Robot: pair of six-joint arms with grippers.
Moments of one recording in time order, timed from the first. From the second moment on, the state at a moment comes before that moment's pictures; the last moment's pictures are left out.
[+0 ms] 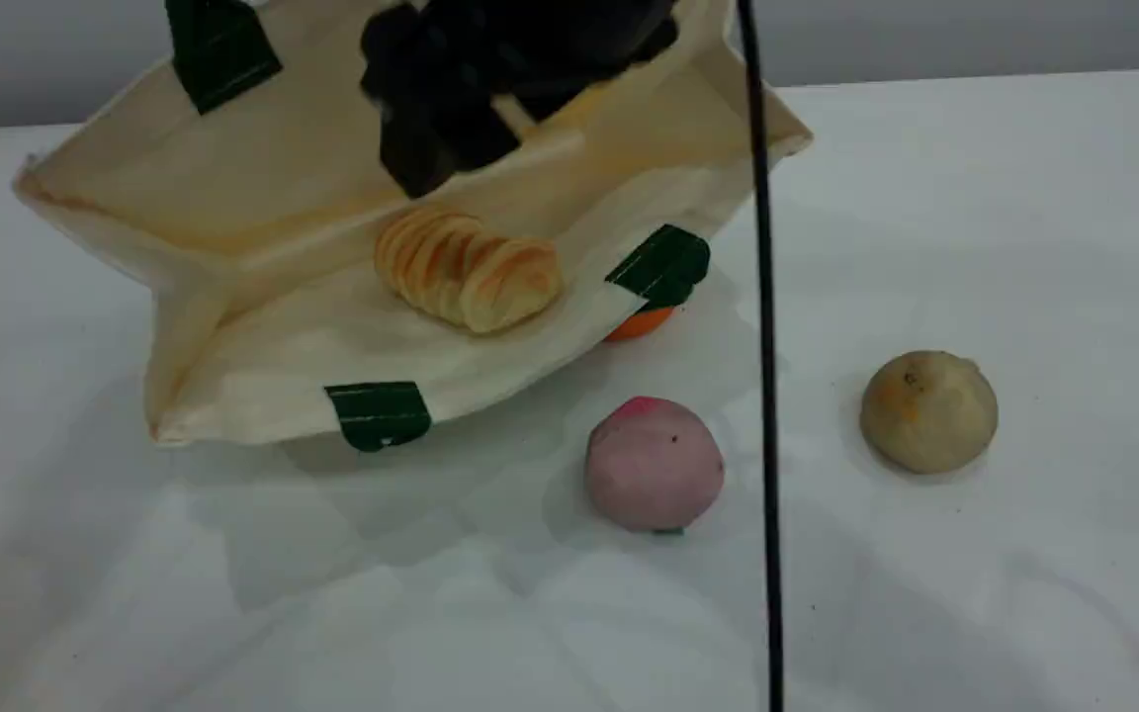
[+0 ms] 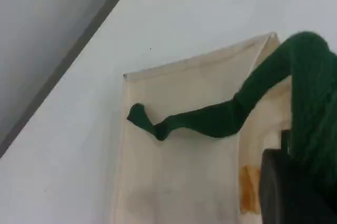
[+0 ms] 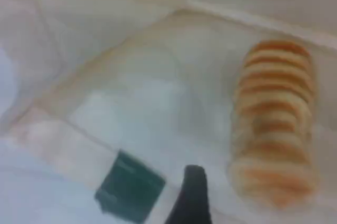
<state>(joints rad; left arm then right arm) -0.26 1.77 -1.94 -0.49 1.22 0.80 0.76 1.81 -1.22 0.23 0.37 -0.31</state>
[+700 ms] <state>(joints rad) -0.26 1.77 -1.94 -0.50 1.22 0.80 0.76 1.52 -1.19 -0.39 1.08 0.27</state>
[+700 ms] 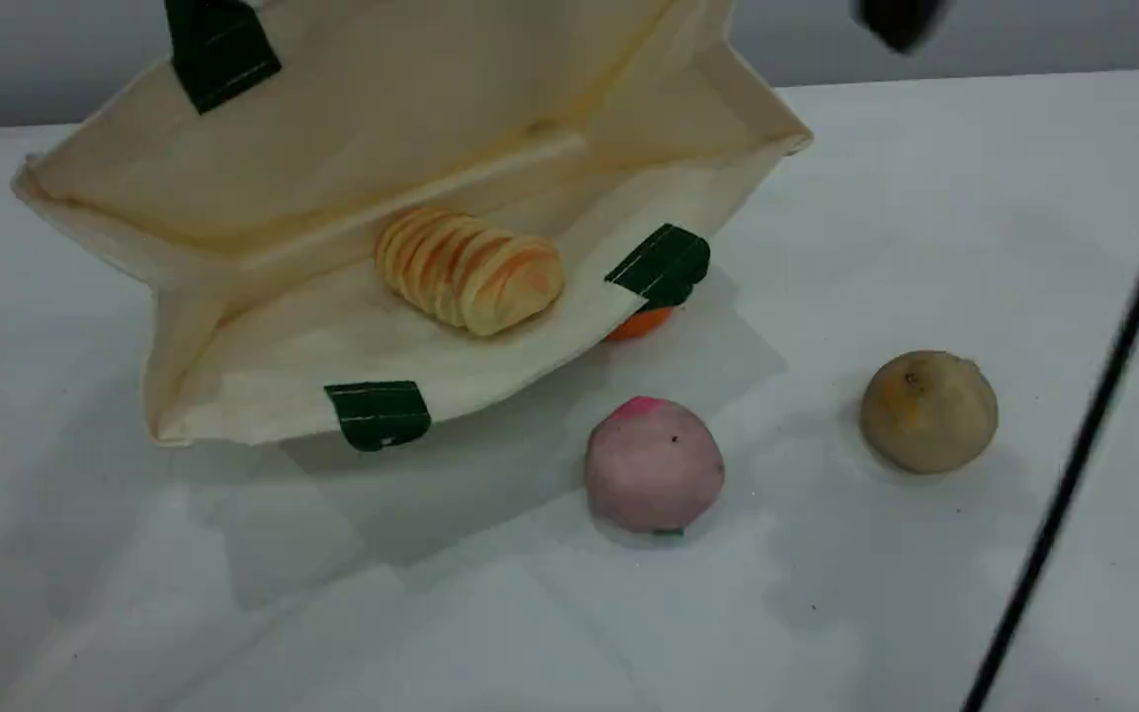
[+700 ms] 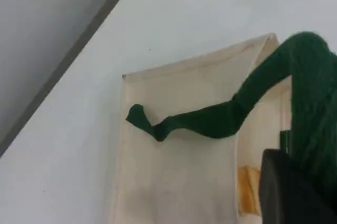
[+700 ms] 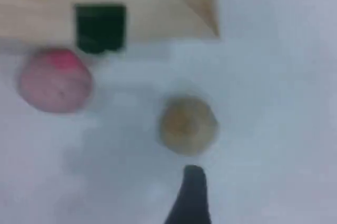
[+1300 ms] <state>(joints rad) -0.26 1.77 -1.94 -0.50 1.22 0.80 0.69 1.56 -0.91 -0.41 0.73 0.53</state>
